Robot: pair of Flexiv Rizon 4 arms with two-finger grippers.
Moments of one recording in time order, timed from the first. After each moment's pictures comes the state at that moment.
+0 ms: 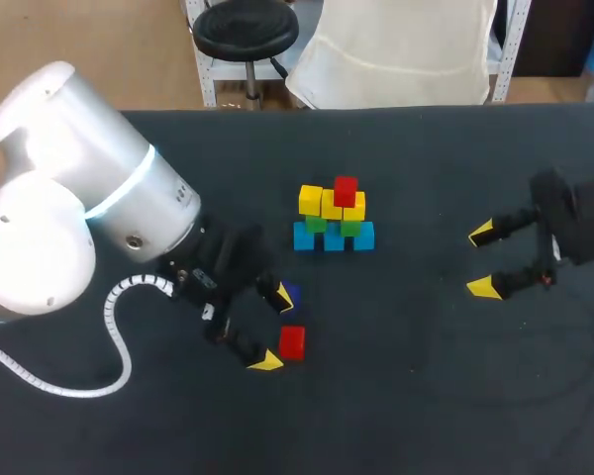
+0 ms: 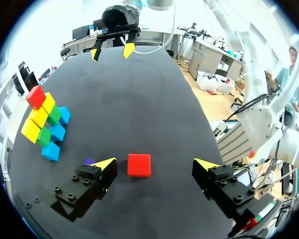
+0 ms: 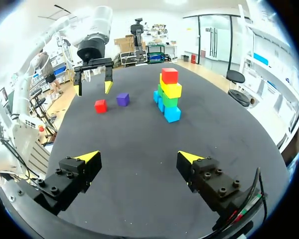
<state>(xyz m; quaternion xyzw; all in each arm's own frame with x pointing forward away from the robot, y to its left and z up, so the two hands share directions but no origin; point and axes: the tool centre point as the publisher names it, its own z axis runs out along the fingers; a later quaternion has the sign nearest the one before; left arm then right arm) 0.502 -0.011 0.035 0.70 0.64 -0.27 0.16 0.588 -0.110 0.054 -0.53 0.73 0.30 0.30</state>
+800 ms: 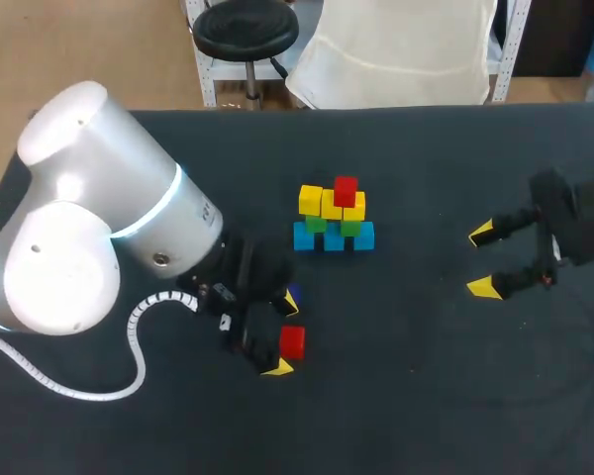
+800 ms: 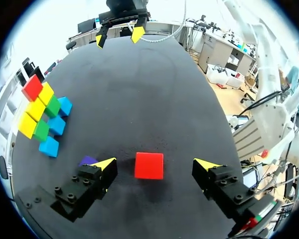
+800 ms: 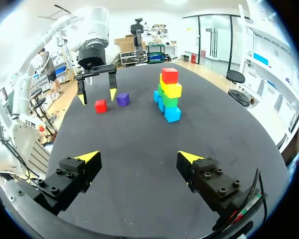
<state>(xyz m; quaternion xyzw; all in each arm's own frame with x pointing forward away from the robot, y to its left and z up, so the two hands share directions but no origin) 0.512 -0.018 0.007 0.70 0.66 -0.22 0.16 0.588 -0.110 0.054 -0.53 0.73 0.30 0.30</state>
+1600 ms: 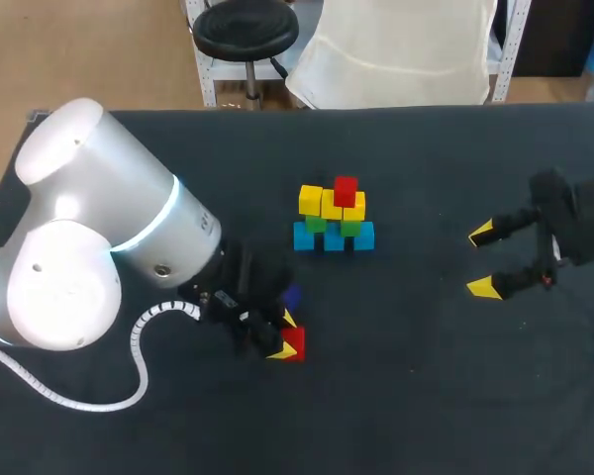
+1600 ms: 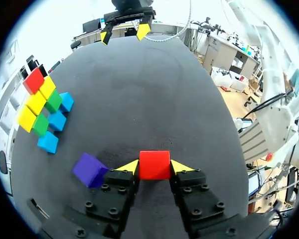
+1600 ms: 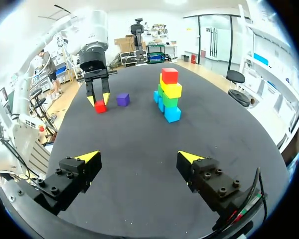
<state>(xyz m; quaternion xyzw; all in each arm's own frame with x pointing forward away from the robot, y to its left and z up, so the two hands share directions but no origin) 0.515 -0.020 -0.002 0.68 0.67 -0.22 0.17 0.588 -0.110 0.054 -0.53 0.73 0.30 0.30</state>
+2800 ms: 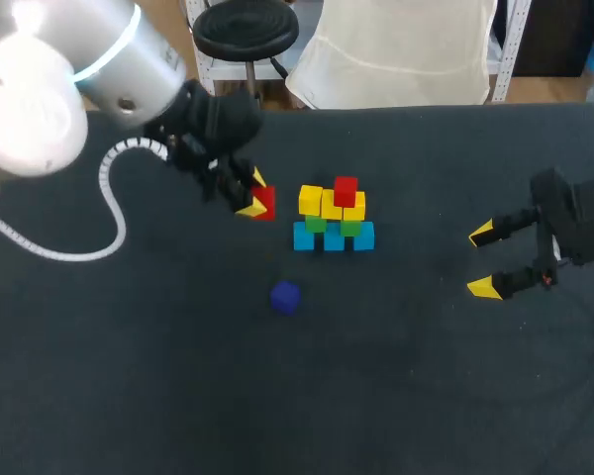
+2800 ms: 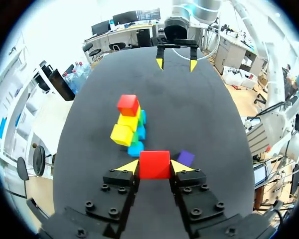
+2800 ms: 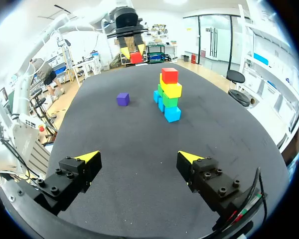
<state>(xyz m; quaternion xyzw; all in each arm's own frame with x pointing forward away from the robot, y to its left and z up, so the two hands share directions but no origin) 0.658 0.014 0.116 0.69 0.67 -0.17 0.20 0.588 -0.110 0.054 -0.53 0.73 0.30 0.30</state>
